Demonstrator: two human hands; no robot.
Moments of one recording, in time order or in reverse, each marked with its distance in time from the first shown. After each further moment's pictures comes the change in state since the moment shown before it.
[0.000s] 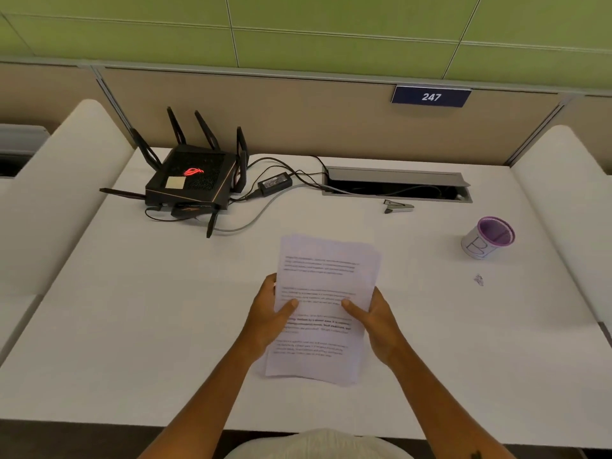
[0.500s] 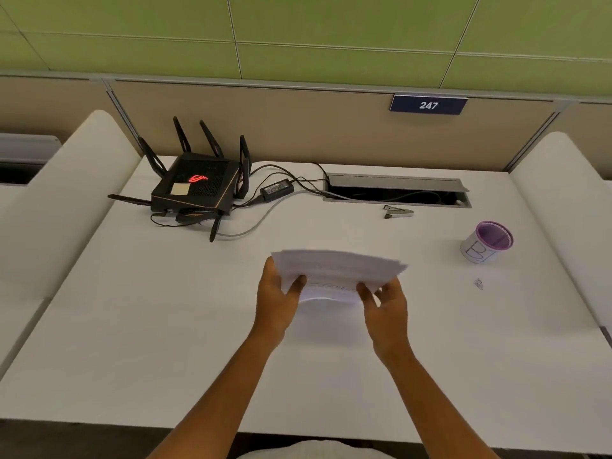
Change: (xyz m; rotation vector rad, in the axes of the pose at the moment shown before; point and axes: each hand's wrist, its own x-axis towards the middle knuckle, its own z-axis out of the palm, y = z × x) left_hand 0.003 0.042 0.026 -0.100 0.213 0.226; right_hand -0.017 -0.028 0.015 -0.103 0.321 -0.312
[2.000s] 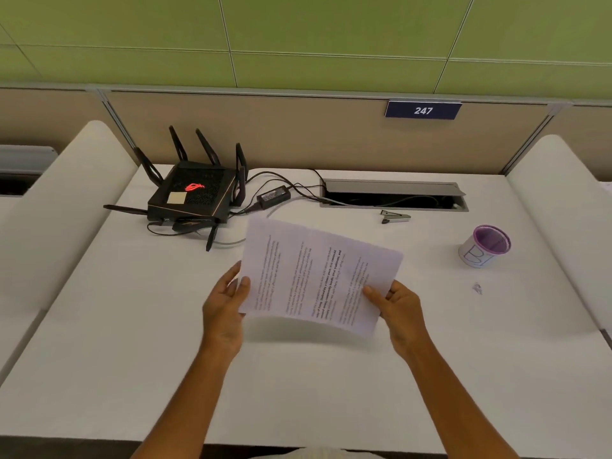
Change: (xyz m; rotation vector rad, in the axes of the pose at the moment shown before) left_hand 0.010 -0.001 -0.069 -0.369 0.179 -0.284; right_hand 0.032 -0.012 -0.031 0.132 -0.113 0.251
